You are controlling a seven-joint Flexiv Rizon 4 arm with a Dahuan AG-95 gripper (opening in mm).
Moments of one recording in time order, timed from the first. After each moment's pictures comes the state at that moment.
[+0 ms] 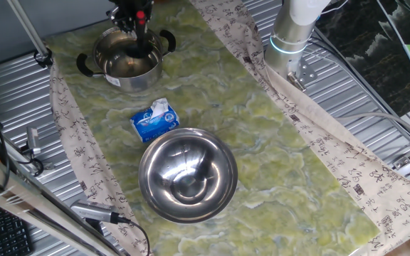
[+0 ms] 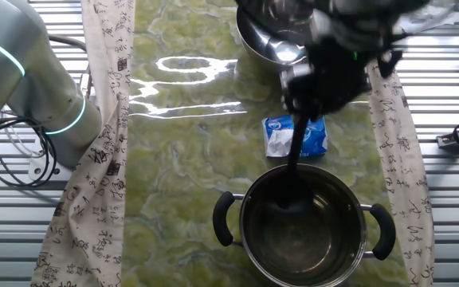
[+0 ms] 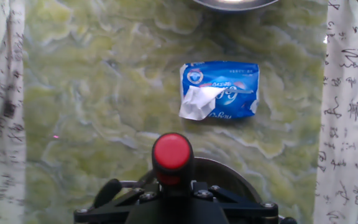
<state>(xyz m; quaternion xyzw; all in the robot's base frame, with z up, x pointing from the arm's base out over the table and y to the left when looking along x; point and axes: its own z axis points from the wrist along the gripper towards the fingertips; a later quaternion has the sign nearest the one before) 0.479 -0.109 0.307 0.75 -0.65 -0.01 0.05</state>
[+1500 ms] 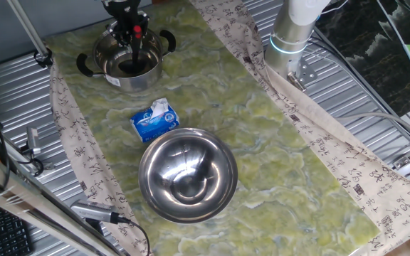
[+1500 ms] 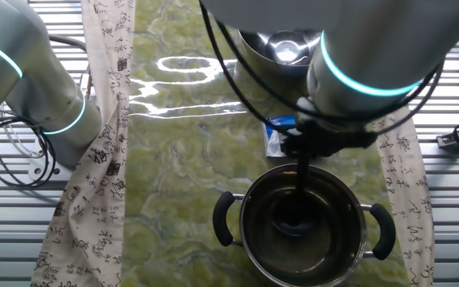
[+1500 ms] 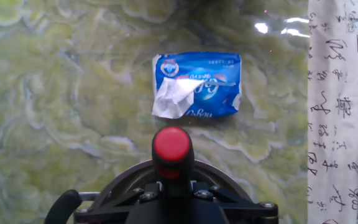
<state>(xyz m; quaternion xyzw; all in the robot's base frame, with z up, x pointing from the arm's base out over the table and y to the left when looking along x) 0.490 -0.133 0.234 0.74 -0.67 -0.02 -0.02</state>
